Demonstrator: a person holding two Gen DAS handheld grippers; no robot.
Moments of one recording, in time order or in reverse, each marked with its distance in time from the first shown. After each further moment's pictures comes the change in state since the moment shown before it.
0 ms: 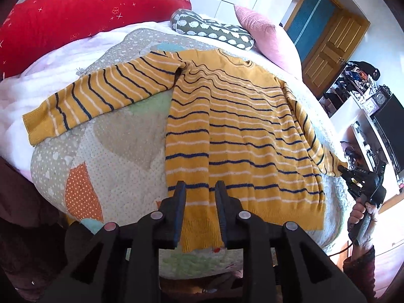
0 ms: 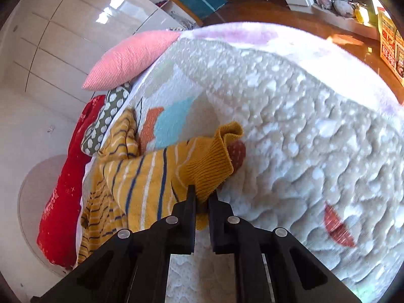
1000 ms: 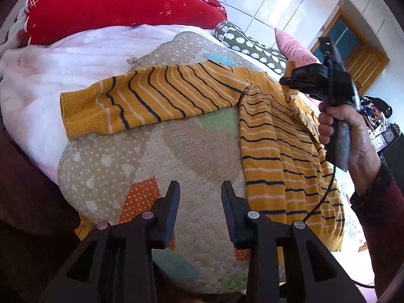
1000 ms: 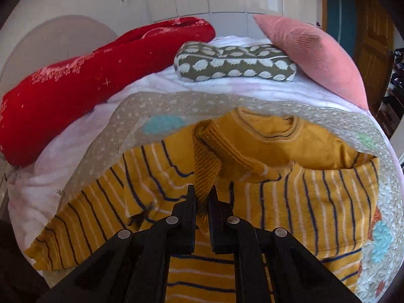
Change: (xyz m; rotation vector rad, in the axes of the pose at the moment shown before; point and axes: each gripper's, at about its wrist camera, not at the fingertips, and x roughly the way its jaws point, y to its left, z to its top) left arm 0.006 0.116 0.006 -0.170 -0.059 0.017; right arm 0.206 0.421 -0.140 -0.882 0.166 -0.048
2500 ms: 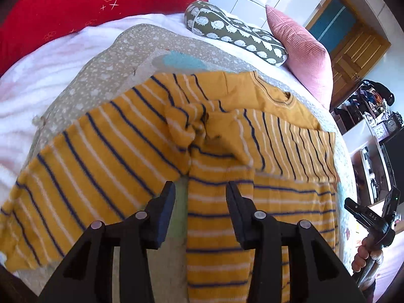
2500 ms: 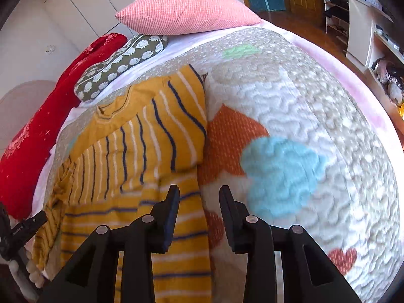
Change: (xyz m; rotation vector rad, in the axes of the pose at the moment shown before) left arm 0.123 -0.084 0.123 0.076 0.135 -0.035; right arm -0.089 -0.289 -0.131 0.462 0.045 -0.011
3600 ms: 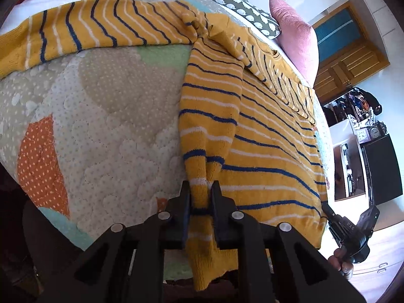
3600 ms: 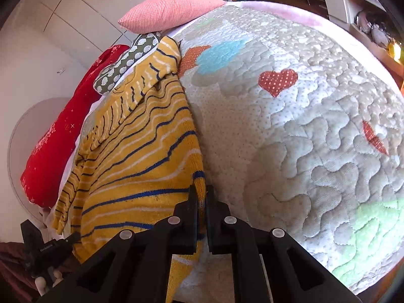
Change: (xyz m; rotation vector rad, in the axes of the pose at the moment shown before) left arm -0.031 0.002 -0.146 -0.140 0.083 -0.114; right arm -0.079 -0.049 -0.153 0.131 -0.042 0.101
